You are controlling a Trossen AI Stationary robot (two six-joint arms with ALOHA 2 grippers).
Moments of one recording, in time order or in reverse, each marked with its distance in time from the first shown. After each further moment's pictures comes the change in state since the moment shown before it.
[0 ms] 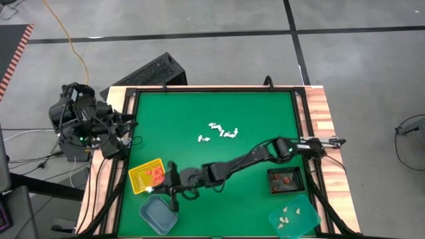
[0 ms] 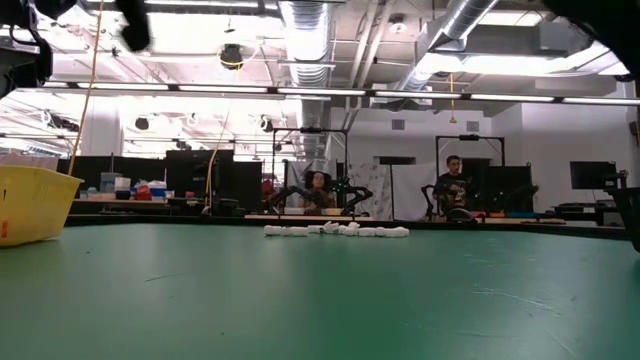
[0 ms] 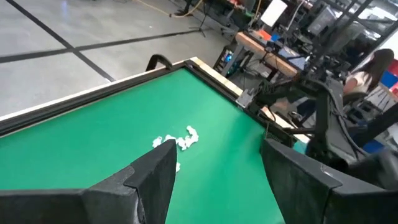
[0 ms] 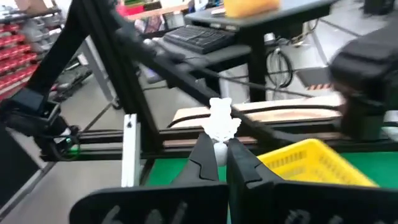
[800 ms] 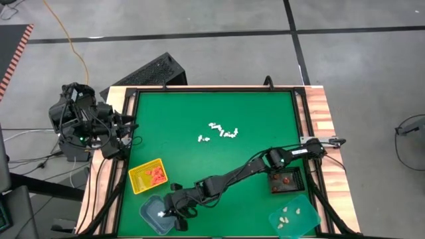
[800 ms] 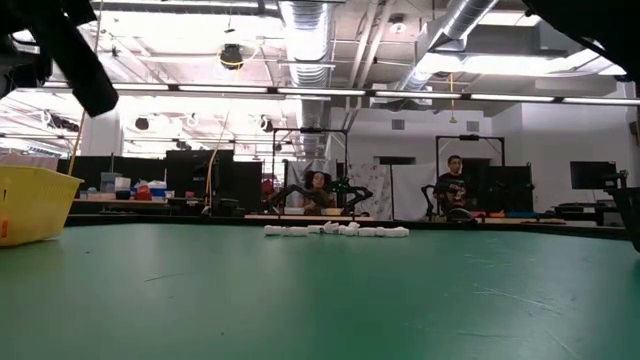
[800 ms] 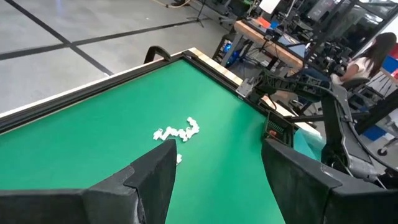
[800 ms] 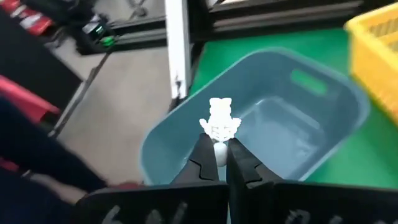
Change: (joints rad) left arm 0.000 0.000 0.000 -0.001 0.043 0.028; right arm 0.077 0.167 0.259 -0.464 -0.164 0.108
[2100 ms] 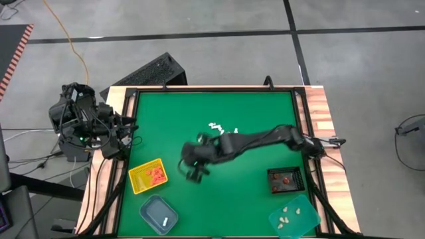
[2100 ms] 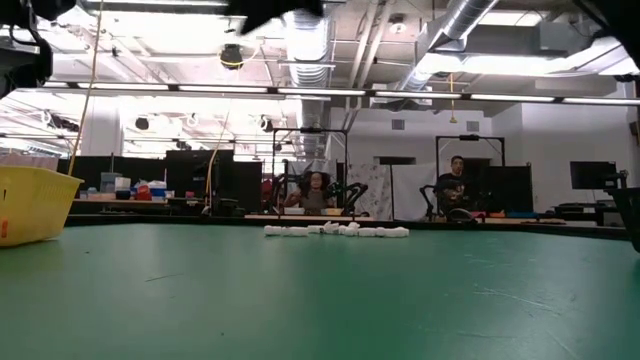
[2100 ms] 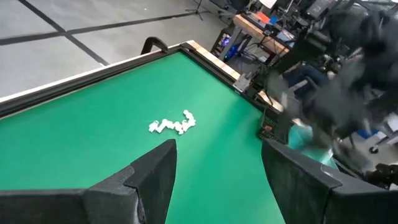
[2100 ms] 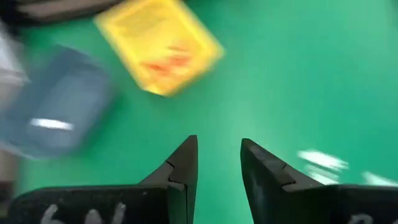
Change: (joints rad) left arm 0.000 0.000 0.000 0.004 0.031 -0.031; right arm -0.166 -0.401 0.000 -0.815 0.330 0.044
